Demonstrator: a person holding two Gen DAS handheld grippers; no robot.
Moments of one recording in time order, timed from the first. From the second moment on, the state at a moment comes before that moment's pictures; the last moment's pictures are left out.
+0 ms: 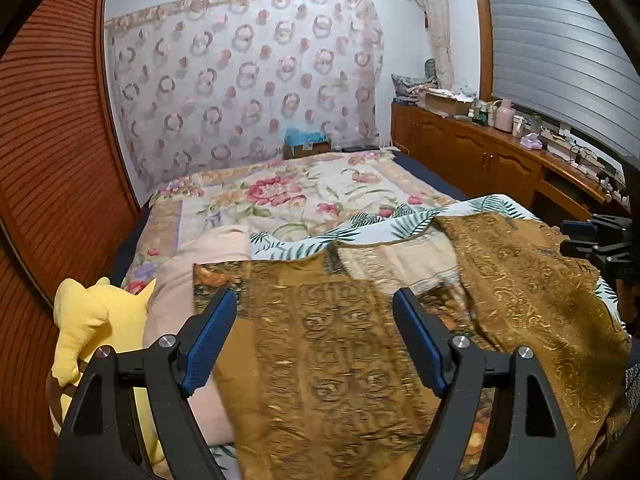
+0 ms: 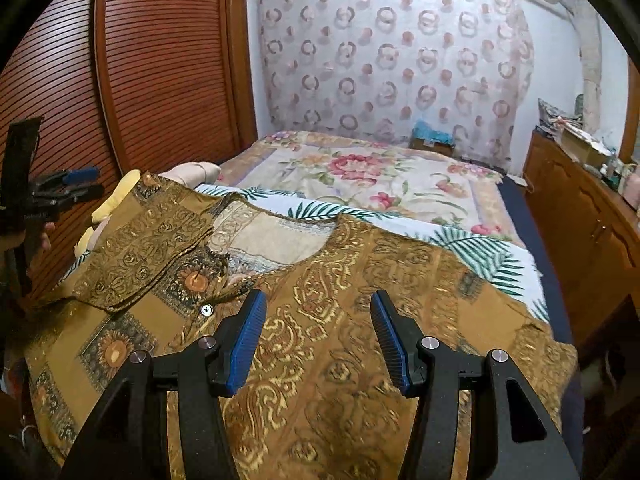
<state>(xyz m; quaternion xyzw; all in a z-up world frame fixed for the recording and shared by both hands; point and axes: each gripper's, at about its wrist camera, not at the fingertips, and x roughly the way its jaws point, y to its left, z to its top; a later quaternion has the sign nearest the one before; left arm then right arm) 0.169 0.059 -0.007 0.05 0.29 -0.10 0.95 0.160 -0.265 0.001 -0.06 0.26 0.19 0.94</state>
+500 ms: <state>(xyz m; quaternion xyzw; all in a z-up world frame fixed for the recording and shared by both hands) 0.120 -0.011 -0.001 0.06 0.27 -0.14 0.95 0.100 -0.308 0.002 -0.04 0.25 0.13 0.96</state>
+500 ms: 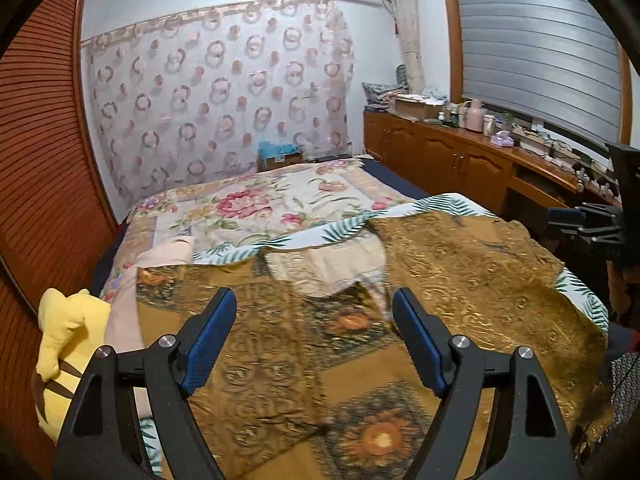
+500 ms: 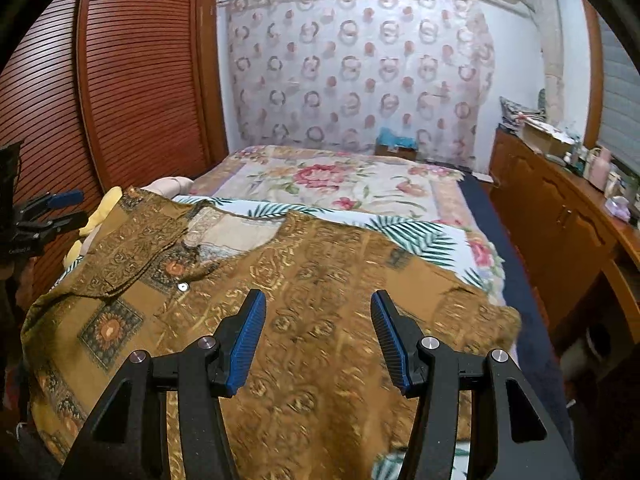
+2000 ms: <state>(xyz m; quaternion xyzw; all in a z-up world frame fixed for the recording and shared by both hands) 0.079 -0.093 -0.076 0.04 0.34 -0.21 0.92 0.129 -0.393 -0.038 0.05 0.37 0.02 0.93</state>
